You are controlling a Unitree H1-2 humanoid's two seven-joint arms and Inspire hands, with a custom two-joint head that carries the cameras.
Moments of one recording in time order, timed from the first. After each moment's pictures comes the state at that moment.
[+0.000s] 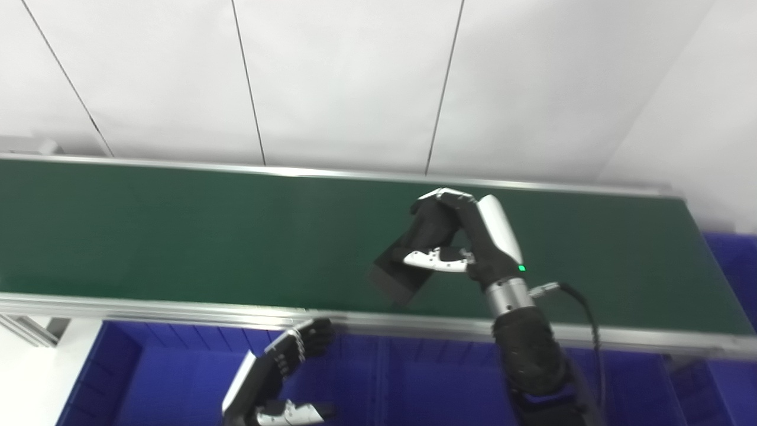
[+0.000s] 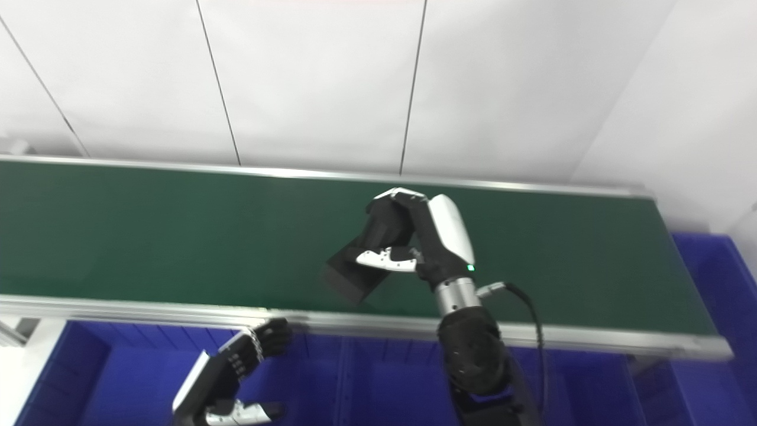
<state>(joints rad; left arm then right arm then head) 0.32 0.02 -0.10 0.12 -0.06 -0.43 -0.29 -0.15 -0.11 0.28 -0.23 -0.48 0.22 0.04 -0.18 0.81</state>
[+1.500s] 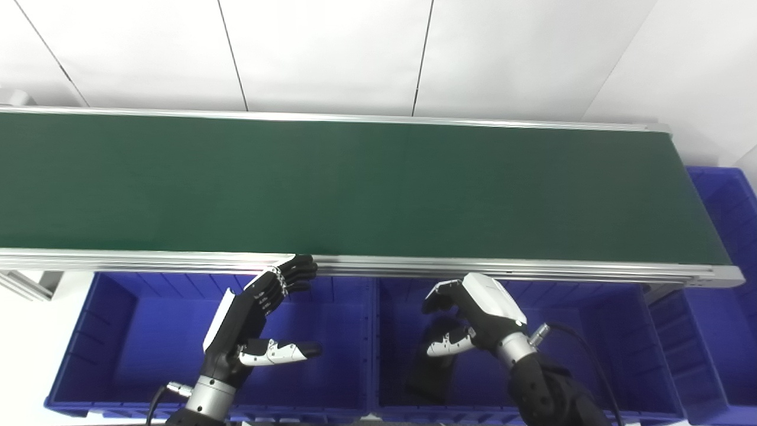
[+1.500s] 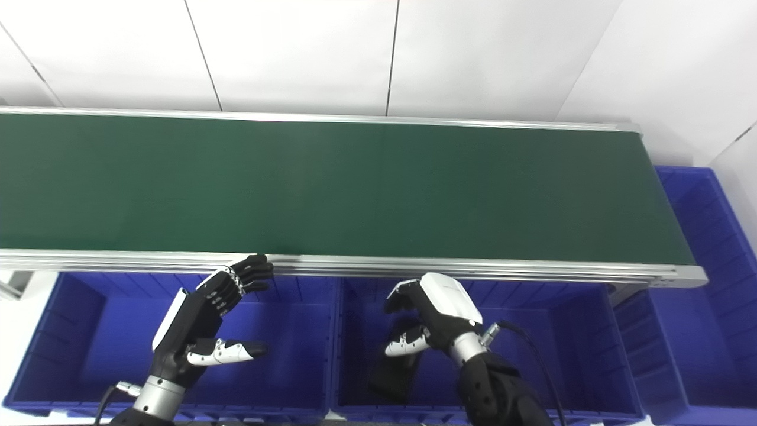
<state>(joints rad) 0.31 0.06 -0.10 0.05 -0.08 -0.43 -0.29 0.10 -0.27 0.41 -0.17 -0.79 0.28 0.26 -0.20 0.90</state>
